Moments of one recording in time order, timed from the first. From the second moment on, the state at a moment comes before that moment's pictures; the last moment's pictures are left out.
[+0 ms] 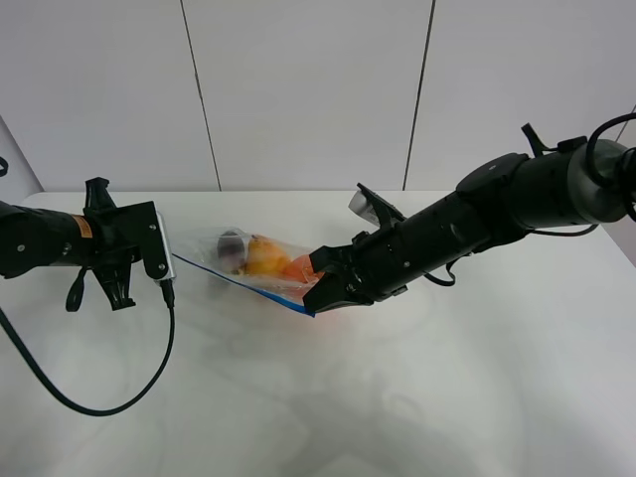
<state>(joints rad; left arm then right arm) -0.11 1.67 -0.74 0.29 -0.14 0.96 0.40 1.83 -1.03 1.18 0.79 -0.82</state>
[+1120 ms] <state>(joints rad) -0.09 1.67 -0.74 0.22 -0.14 0.64 0.40 1.83 -1.03 1.16 0.79 -0.82</state>
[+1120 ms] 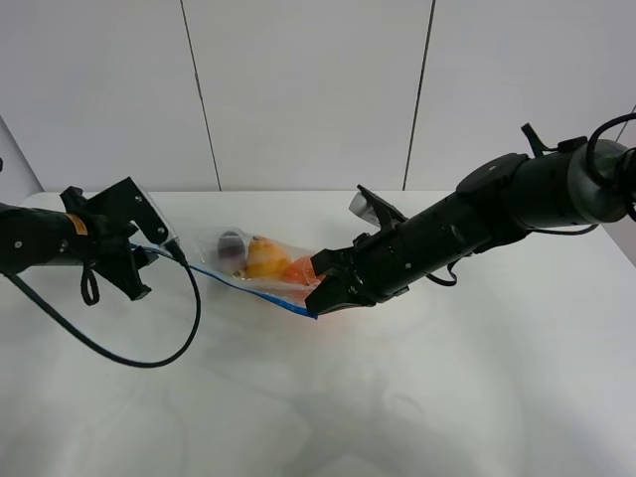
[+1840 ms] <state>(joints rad) 0.15 1.67 -0.74 -0.21 -0.11 0.41 0.40 1.83 -1.03 1.14 0.78 -0.83</state>
